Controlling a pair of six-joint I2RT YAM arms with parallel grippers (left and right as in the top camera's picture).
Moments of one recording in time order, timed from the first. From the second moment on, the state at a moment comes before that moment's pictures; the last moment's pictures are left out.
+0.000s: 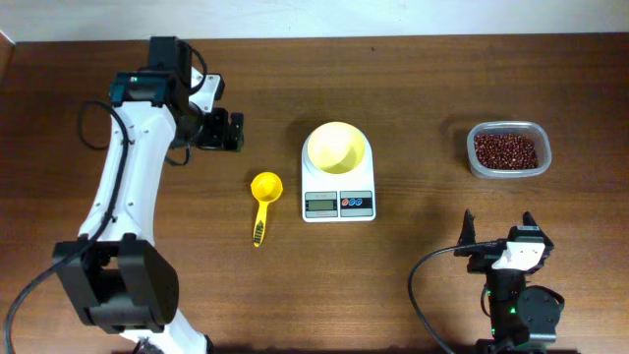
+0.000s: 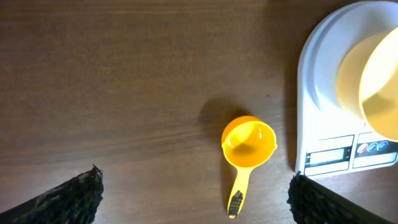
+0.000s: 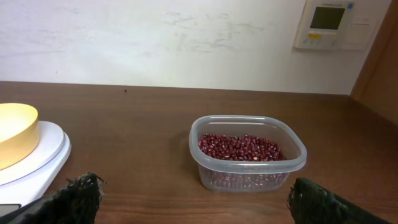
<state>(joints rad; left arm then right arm) 0.00 1.83 1.71 -1.19 0.13 0.07 -0.05 0.01 0.01 -0.07 0.01 -0.05</state>
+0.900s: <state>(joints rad) -0.14 1.83 1.27 -0.83 0.09 0.07 -0.05 0.01 0.01 -0.07 0.01 -0.05</state>
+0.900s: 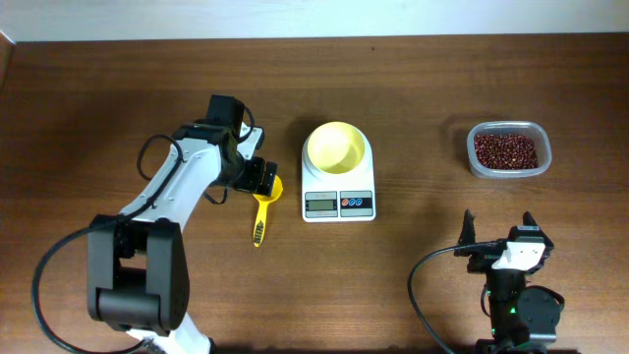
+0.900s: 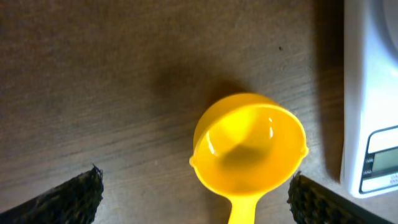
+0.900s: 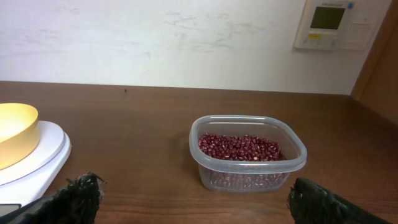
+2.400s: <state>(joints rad) -0.14 1.96 1.25 -0.74 0.08 0.07 -0.05 0.01 0.01 -0.07 0.01 -0.05</state>
